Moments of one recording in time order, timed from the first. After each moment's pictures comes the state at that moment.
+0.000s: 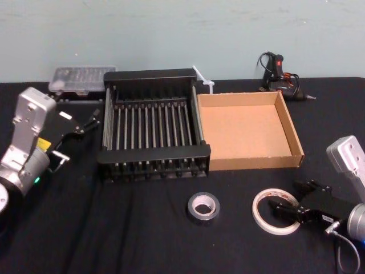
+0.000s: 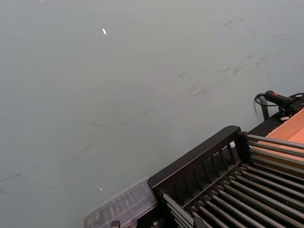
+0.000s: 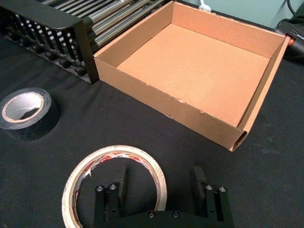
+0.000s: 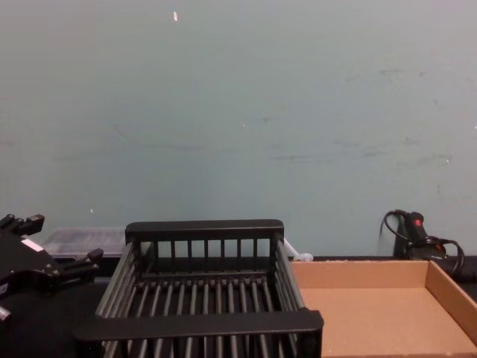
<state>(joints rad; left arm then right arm) -0.20 0.60 0.45 -1.41 -0.25 -0.12 0.03 -0.10 0.65 -0.26 -1.68 0.36 0.34 0.37</state>
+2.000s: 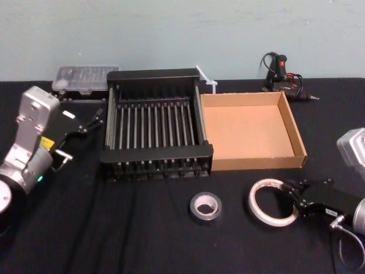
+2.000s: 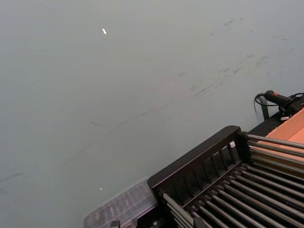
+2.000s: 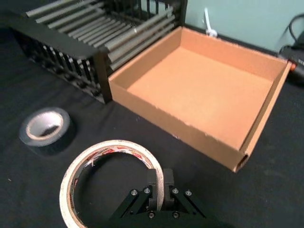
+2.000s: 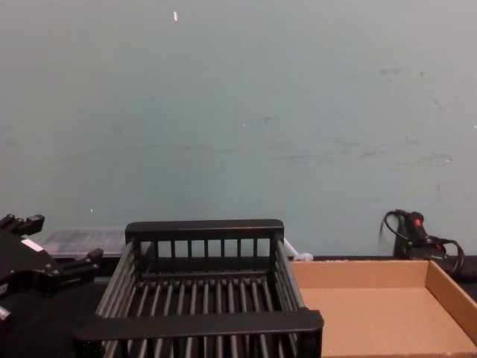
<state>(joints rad) -0.20 0.60 0.45 -1.41 -0.25 -0.12 0.03 -0.10 0.66 -0.24 -1.71 0.40 0.30 0.42</state>
